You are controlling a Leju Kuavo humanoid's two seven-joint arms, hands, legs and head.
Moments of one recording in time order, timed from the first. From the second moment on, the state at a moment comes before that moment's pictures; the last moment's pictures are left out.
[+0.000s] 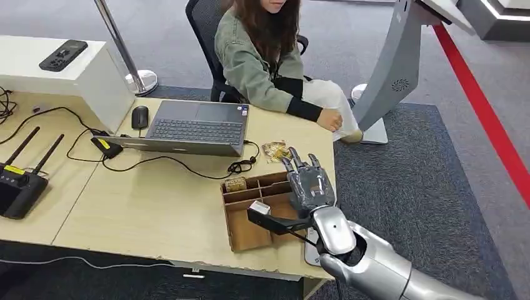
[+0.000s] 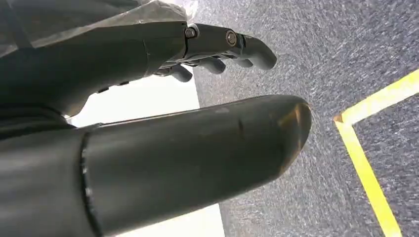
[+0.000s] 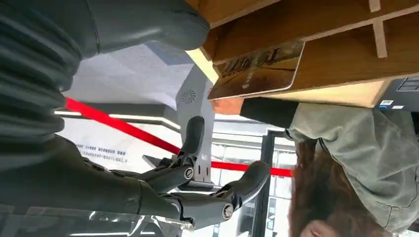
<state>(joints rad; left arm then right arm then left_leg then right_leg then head) -0.12 -0.02 -1.30 -0.22 0.54 0.16 0.59 -0.58 -0.32 1.07 -1.46 1.04 -0.02 0.53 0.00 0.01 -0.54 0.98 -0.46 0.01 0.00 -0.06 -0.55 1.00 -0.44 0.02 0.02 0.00</state>
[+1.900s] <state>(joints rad) -0.12 -0.03 -1.30 -0.22 0.56 0.17 0.59 -0.61 -0.24 1.07 -1.33 1.02 -0.03 0.51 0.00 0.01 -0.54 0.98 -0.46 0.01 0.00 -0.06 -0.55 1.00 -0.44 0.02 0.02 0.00</state>
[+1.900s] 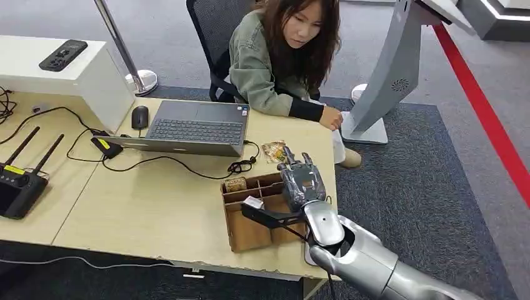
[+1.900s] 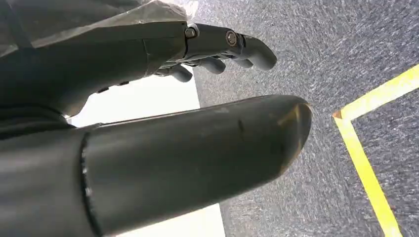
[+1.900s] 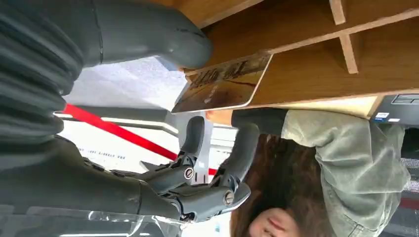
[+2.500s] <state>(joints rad) -0.12 -0.03 -1.30 -0.22 0.57 0.18 0.58 -0.62 -0.24 1.07 -1.33 1.02 -0.03 0.51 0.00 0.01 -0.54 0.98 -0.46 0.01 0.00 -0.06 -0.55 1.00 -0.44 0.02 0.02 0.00</state>
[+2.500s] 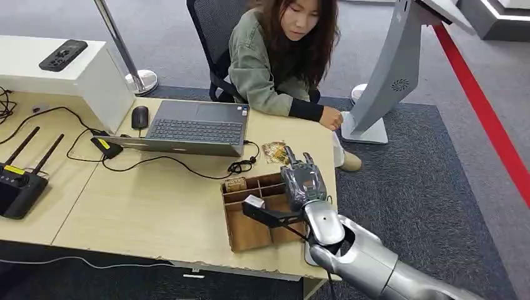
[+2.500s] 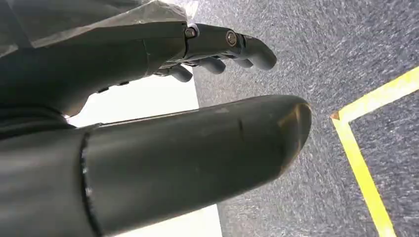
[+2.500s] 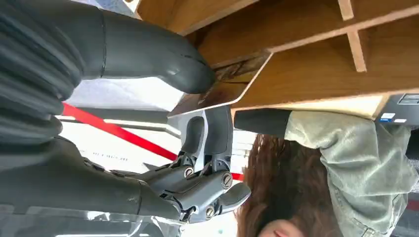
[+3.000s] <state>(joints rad) -0.12 -0.03 -1.29 -0.22 0.57 0.19 0.58 -0.62 -0.25 1.05 -1.37 1.01 -0.10 0.55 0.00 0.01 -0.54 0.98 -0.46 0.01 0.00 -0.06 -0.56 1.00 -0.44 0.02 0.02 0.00</state>
